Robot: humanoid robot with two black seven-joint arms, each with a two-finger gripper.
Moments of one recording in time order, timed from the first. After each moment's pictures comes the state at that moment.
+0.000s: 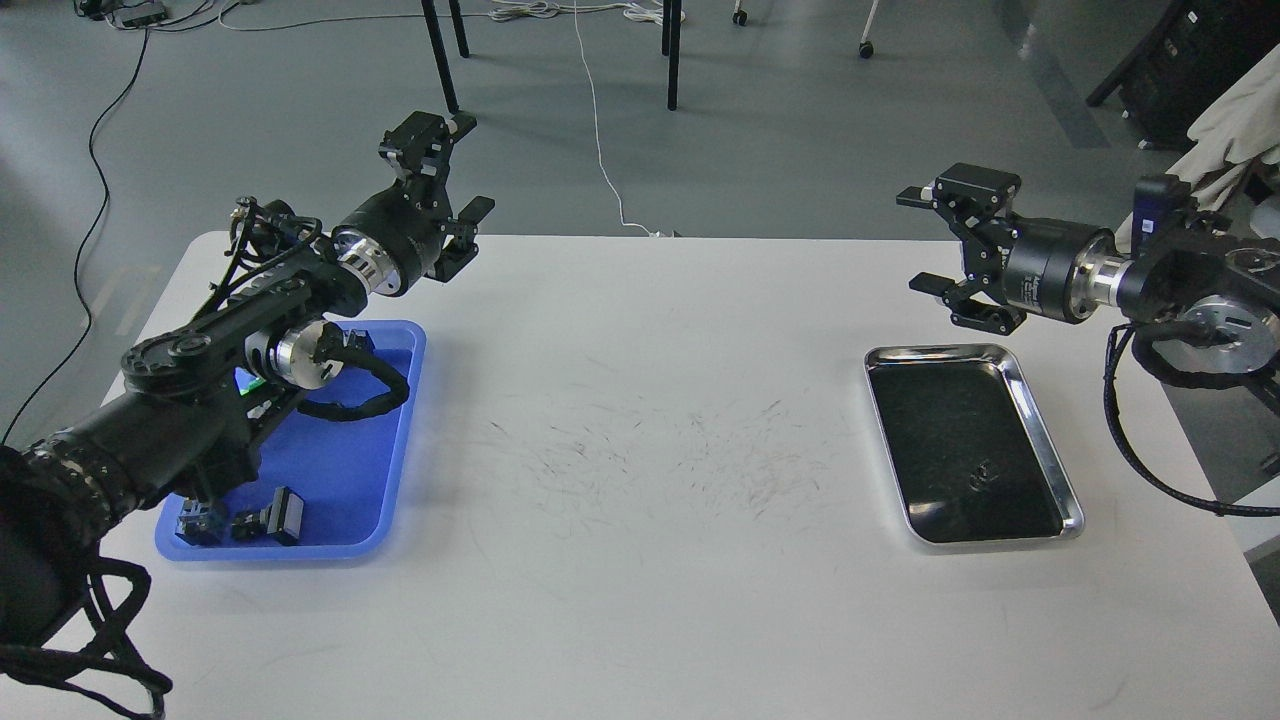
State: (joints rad) left arm -0.90 0.27 -0.47 -0.68 0.25 -0.20 -0.31; right arm 1.02 -0.78 0.23 1.07 -0.49 0.46 -0.03
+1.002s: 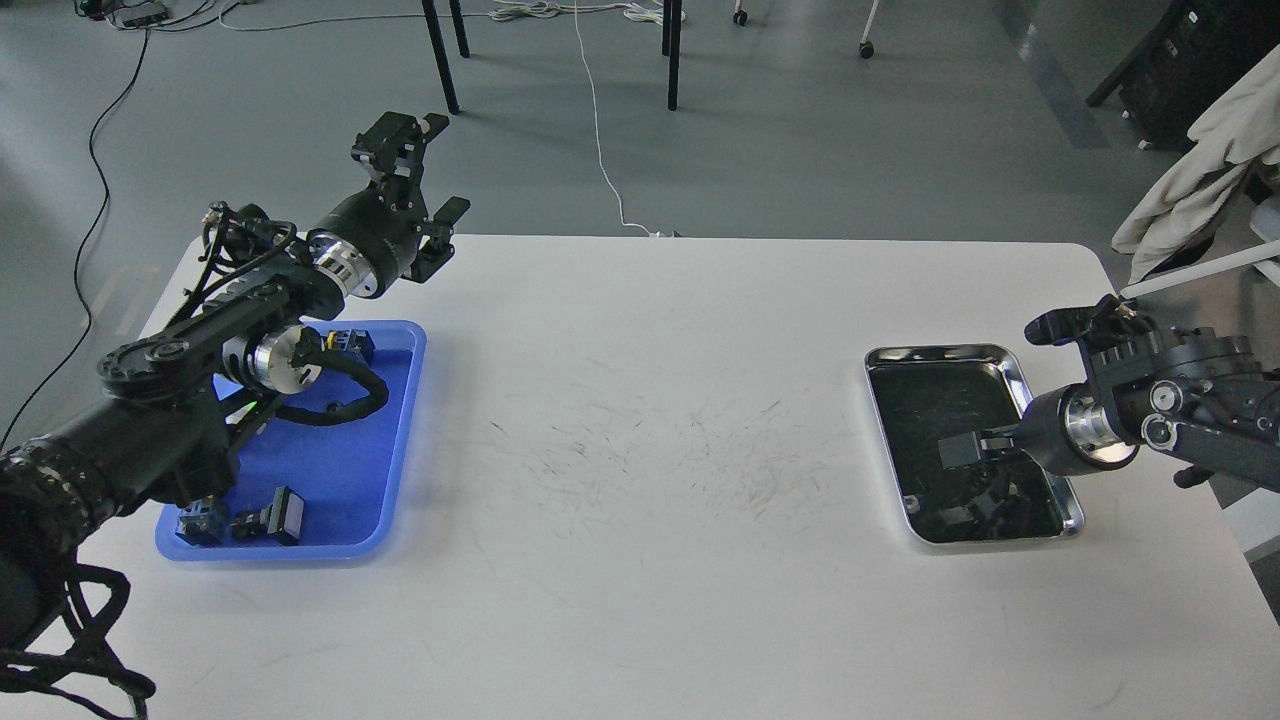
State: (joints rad) left arm -0.89 0.30 -0.47 -0.68 0.25 -0.20 -0.33; right arm 1.15 -0.70 -0.34 1.10 -1.13 0.47 -0.03
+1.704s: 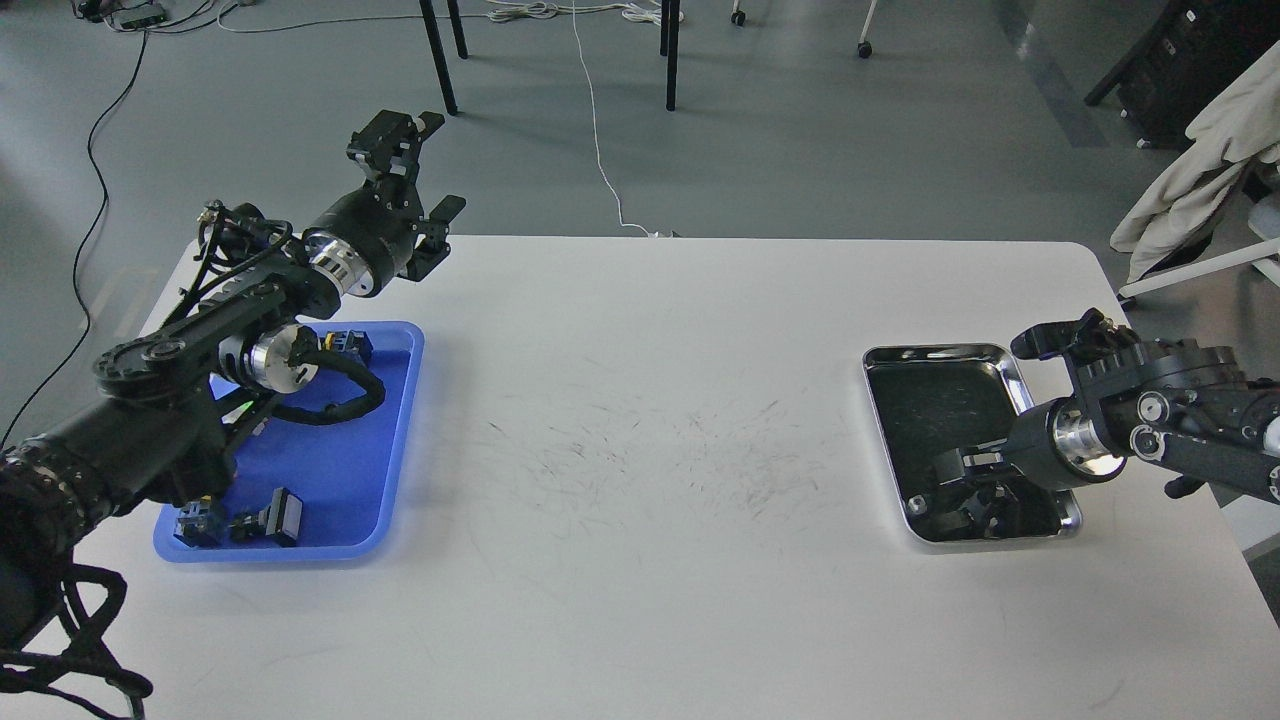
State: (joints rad) left arm -0.89 0.31 -0.47 -0.68 0.25 -0.20 -0.33; right arm 1.15 -0.68 -0.35 1.11 -1.12 0.48 0.00
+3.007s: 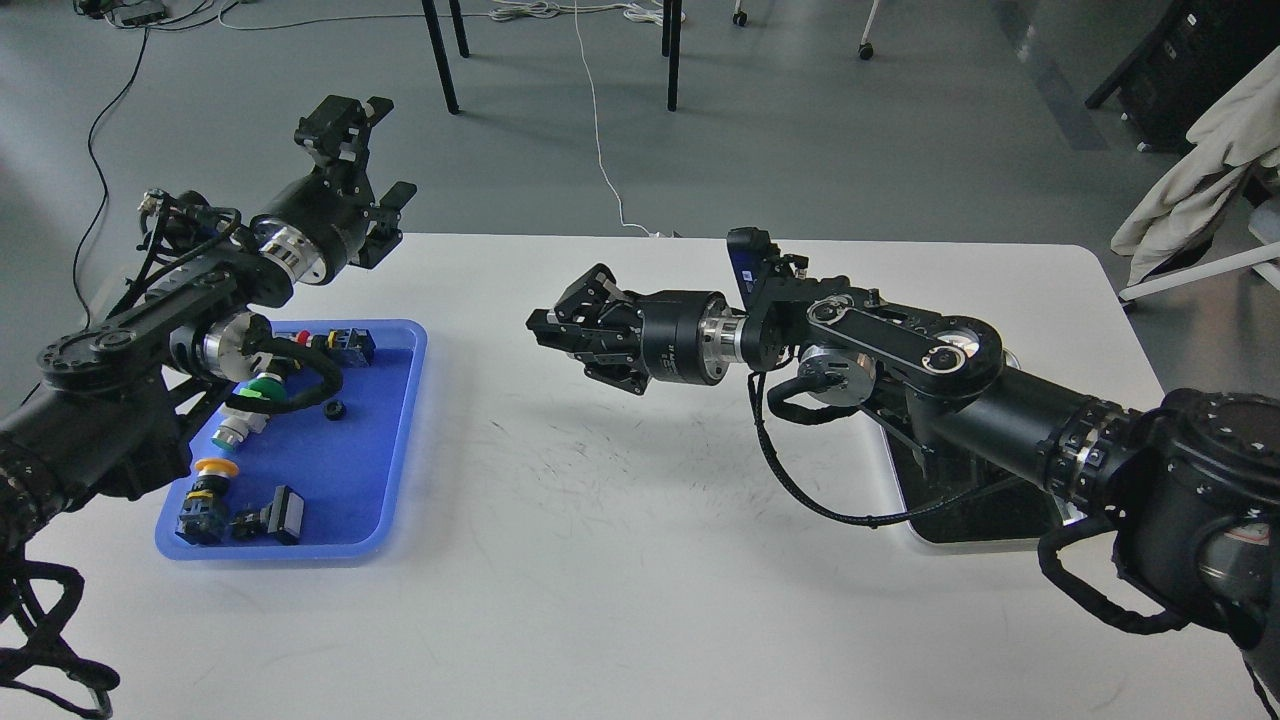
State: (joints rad) left arm -0.90 0.38 -0.48 -0.67 0.25 -0.19 -0.33; right arm 0.99 0.00 0.24 0.71 -0.38 0.49 0.06
